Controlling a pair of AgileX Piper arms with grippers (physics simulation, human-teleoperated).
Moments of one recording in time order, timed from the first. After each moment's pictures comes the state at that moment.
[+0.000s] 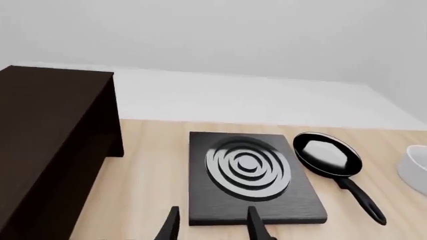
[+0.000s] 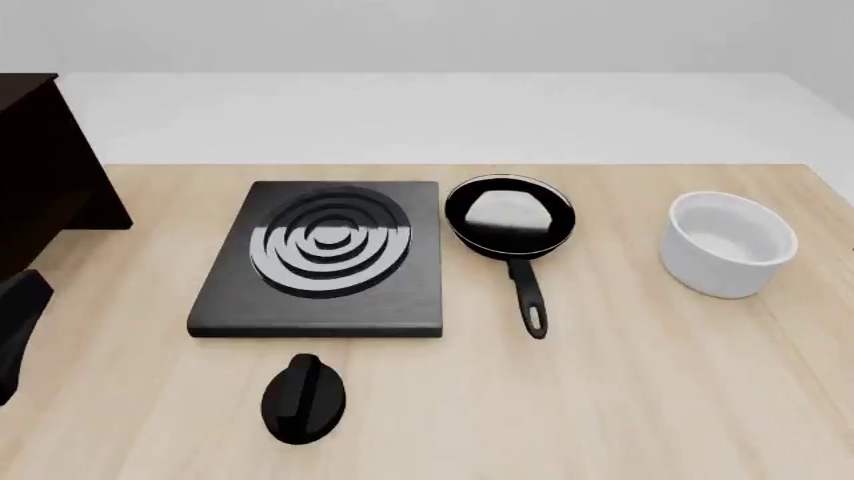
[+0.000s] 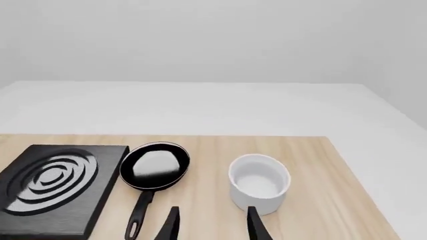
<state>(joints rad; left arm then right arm) -0.09 0.11 -0.32 0.36 -0.11 0.00 0.17 -0.44 0.39 -0.01</state>
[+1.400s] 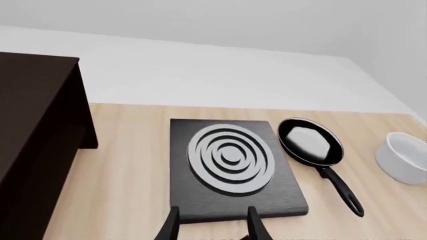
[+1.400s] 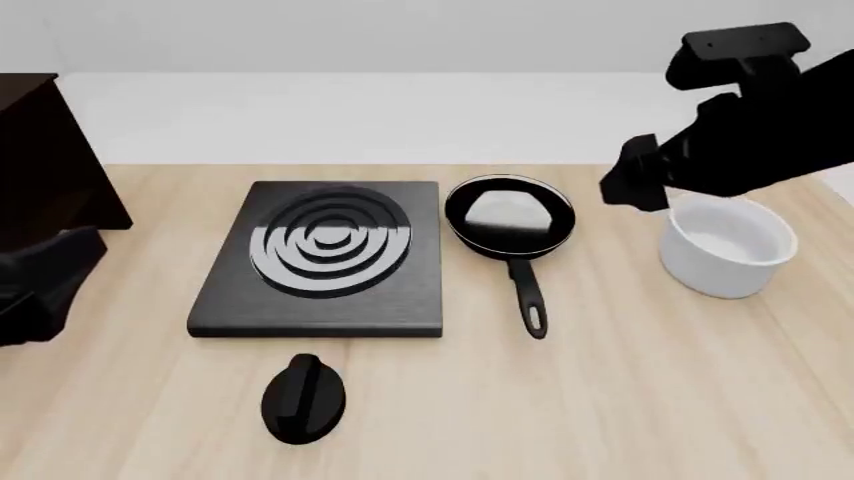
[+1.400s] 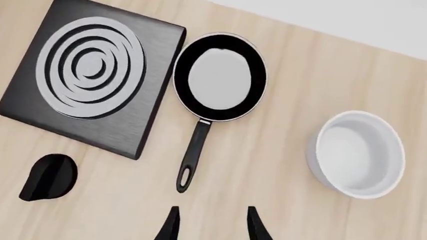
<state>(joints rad) -0.17 0.38 -0.42 0.32 -0.16 0.32 1.20 -1.11 0.83 0.02</state>
